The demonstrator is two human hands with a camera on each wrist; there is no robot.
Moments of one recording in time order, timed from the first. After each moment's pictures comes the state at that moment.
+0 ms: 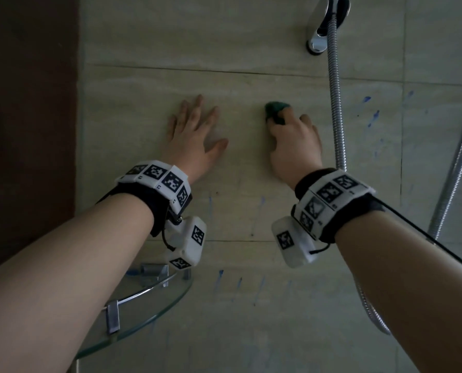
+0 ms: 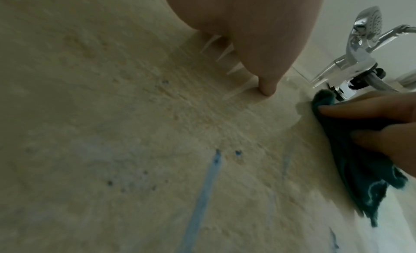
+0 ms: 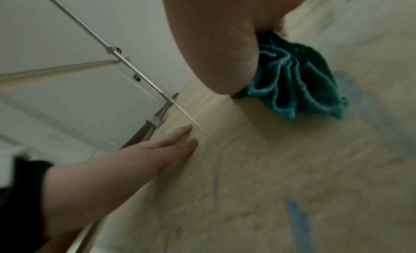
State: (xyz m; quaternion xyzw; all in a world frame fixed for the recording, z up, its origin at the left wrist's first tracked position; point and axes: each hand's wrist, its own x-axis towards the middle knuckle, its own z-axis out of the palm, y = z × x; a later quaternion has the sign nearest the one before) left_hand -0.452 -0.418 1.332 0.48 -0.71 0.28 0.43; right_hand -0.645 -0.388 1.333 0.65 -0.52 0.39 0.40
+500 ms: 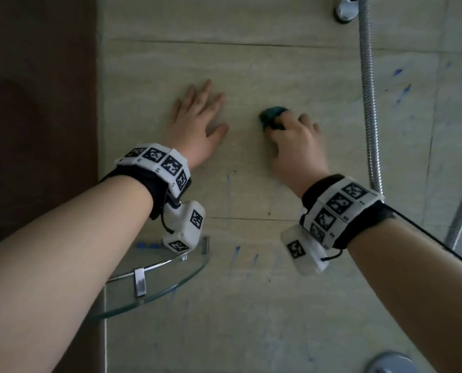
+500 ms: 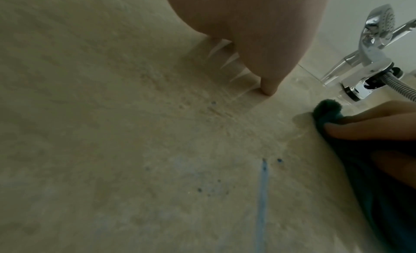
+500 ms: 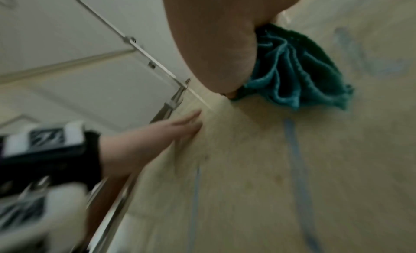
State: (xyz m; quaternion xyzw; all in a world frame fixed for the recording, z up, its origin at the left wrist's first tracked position) left_hand -0.425 -0.413 1.319 0.49 -0.71 0.30 0.41; right_hand -0.625 -0.393 1.294 0.69 -0.46 0.36 0.42
